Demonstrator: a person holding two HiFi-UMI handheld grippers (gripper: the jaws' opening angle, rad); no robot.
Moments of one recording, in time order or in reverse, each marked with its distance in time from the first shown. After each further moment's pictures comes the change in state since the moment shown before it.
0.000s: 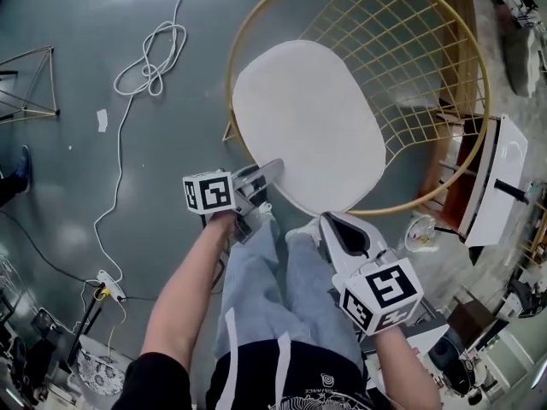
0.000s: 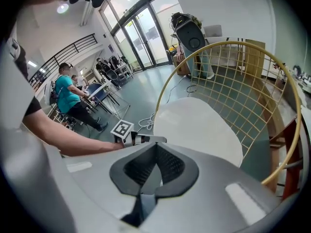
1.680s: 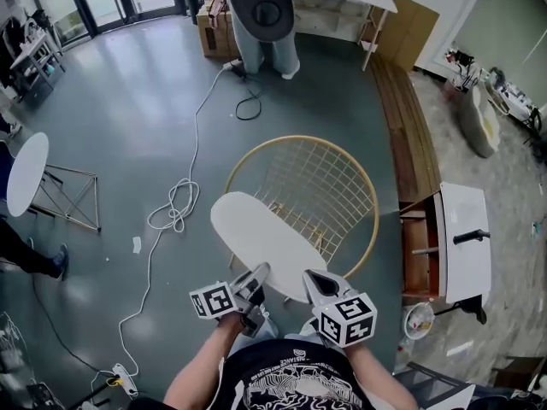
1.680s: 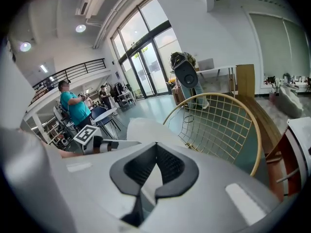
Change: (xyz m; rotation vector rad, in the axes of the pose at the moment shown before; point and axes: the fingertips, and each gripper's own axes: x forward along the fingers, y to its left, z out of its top) left arm -0.039 -0.195 -0.002 0.174 -0.213 -0.012; right arm -0.093 -0.007 0.060 -0.009 -0.322 -0.015
